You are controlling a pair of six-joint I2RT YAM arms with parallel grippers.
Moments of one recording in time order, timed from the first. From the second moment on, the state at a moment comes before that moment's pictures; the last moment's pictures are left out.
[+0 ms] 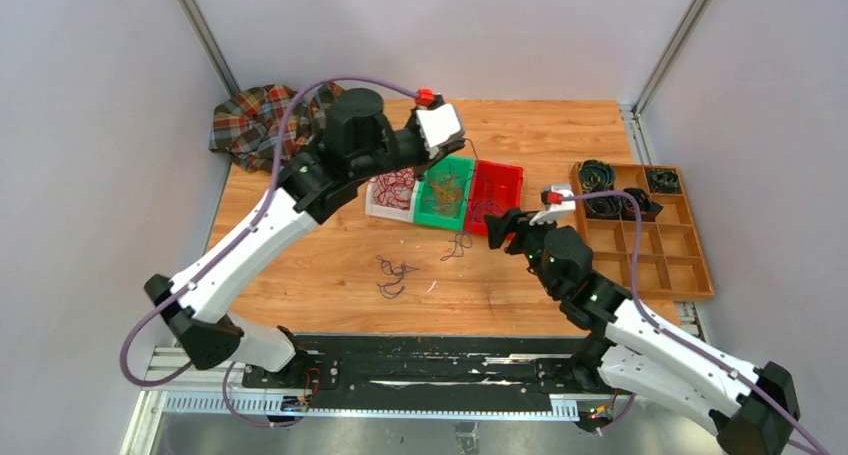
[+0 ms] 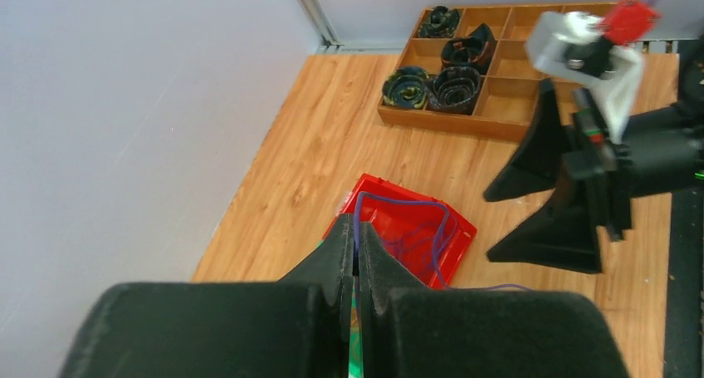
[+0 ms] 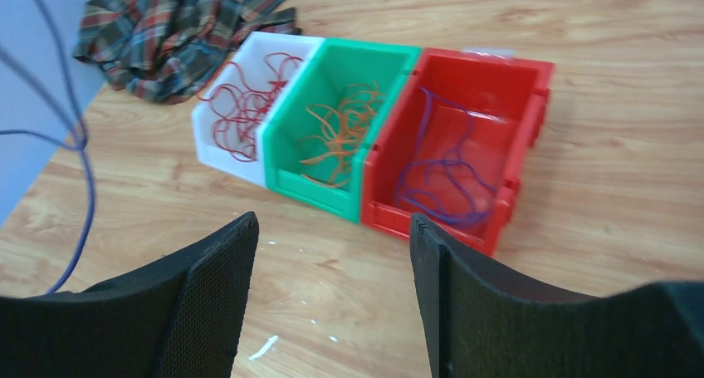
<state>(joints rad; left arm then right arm) -0.77 1.36 1.61 -0.39 0.36 0.43 0.81 0.80 0.52 0.15 0.41 0.38</state>
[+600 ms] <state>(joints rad) -0.80 1.86 1.92 -0.26 0.30 0.47 0.80 0.47 0.27 -0.02 0.74 0.45</state>
